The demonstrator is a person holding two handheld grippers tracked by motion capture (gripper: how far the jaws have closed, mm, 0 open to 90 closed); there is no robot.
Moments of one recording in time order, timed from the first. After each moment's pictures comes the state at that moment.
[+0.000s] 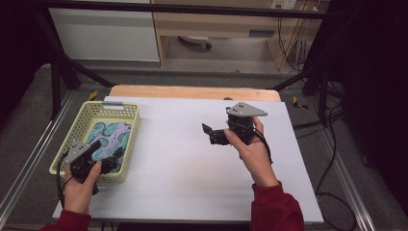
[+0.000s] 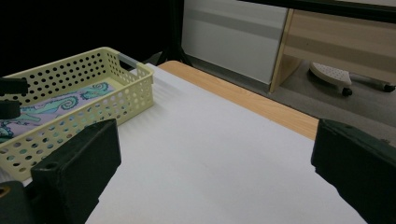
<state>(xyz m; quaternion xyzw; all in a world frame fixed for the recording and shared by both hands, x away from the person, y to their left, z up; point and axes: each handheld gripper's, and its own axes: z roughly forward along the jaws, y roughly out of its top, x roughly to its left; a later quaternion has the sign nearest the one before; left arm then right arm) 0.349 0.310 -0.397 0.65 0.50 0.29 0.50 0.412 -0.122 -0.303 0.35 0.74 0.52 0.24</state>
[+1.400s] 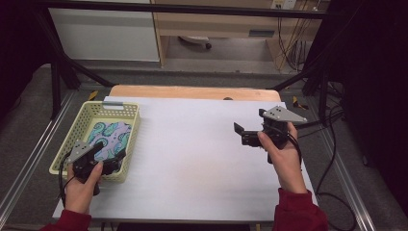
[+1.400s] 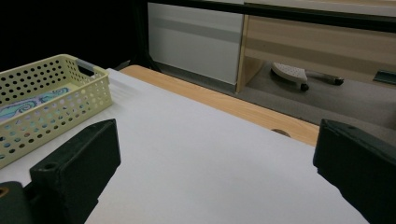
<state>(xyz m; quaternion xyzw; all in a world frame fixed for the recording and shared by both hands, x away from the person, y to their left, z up) 0.351 0.308 -0.401 0.66 0.50 0.28 0.49 0.395 -0.199 -0.299 0.39 0.71 0.52 0.28</state>
